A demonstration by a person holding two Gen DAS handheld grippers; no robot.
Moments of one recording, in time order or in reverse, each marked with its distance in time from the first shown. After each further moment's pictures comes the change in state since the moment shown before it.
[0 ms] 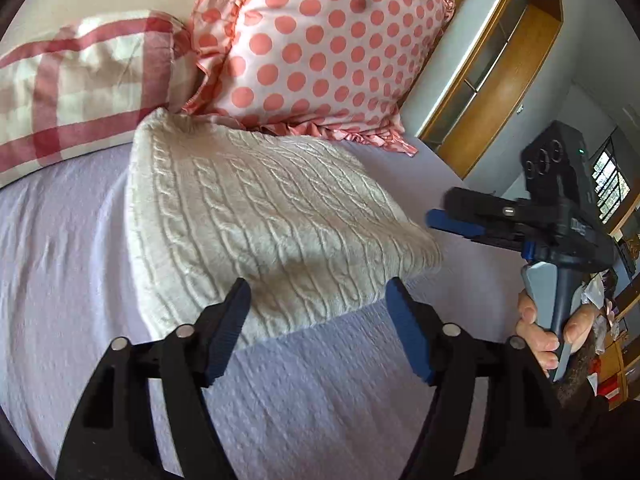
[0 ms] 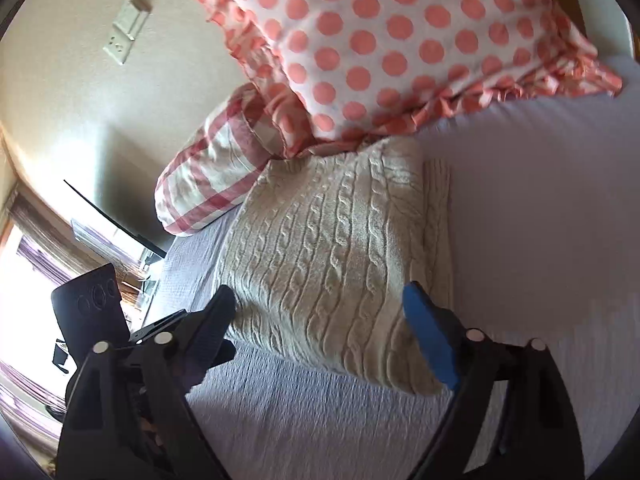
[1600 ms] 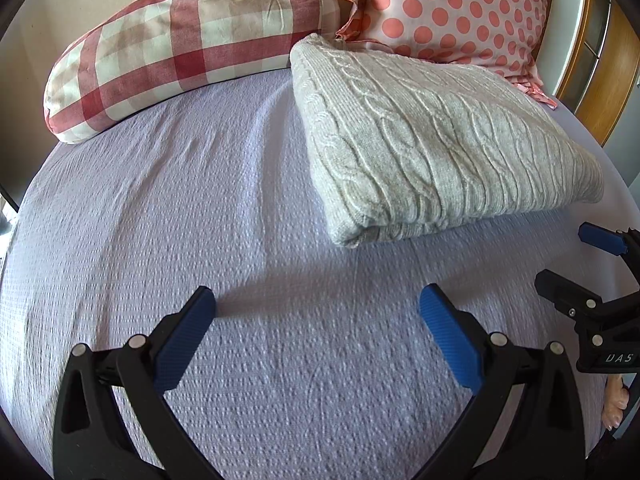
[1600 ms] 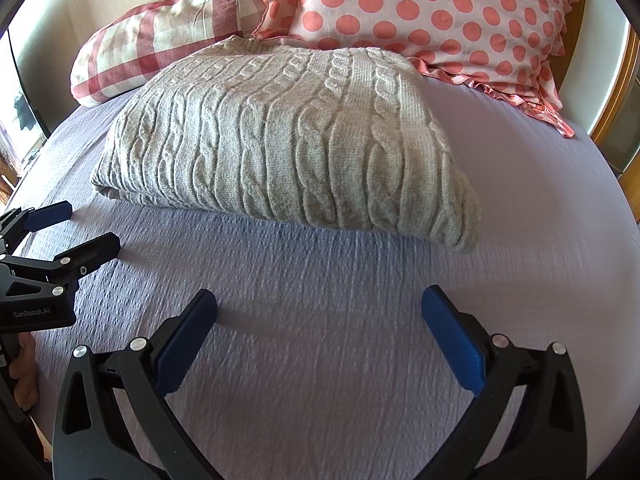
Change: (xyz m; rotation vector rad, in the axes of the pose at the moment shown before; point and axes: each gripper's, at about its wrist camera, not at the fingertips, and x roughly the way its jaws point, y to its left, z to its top) left arm 0.002 0.035 -0.059 -0.063 0.139 0.512; right arm 0.060 0.026 -0.088 -0.266 0.201 -0.475
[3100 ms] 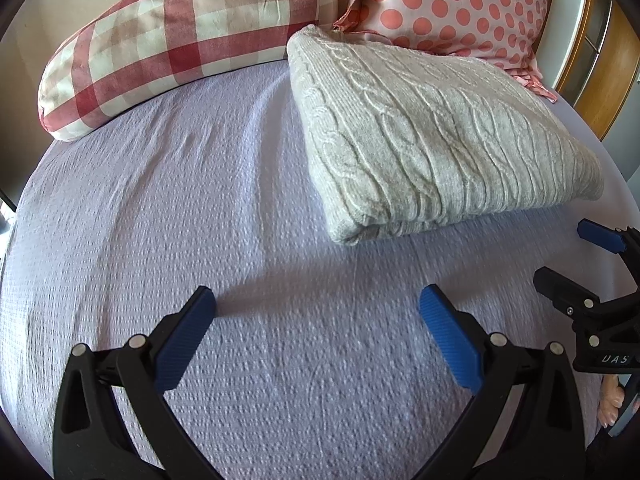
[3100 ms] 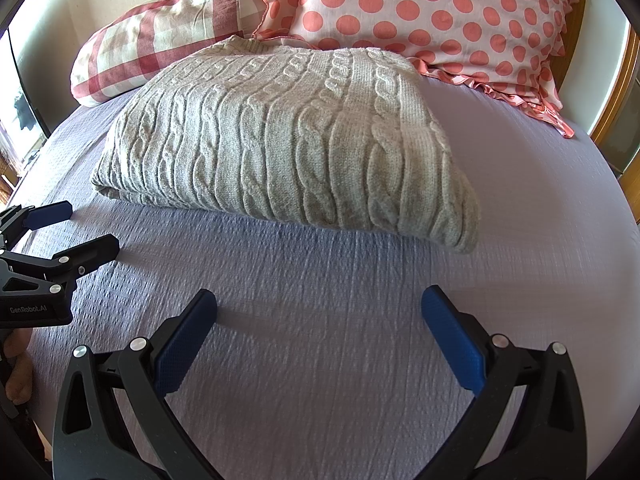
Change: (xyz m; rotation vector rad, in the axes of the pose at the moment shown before) left arm 0.001 -0.001 0.004 0.008 0.052 -0.010; right arm 0.000 0.000 0.000 0.002 0.000 -0.002
